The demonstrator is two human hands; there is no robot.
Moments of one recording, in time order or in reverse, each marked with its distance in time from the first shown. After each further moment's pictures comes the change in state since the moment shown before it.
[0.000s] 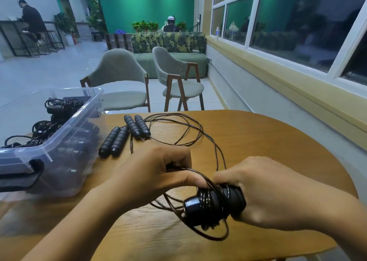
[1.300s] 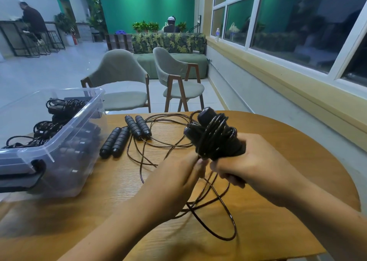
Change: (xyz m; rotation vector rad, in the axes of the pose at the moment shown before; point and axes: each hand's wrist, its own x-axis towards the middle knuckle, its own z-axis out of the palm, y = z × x) left_hand 0.007 0.008 0.046 0.154 0.032 -0.267; right_hand 0.026 0.007 0.011 0.967 0.381 0.078
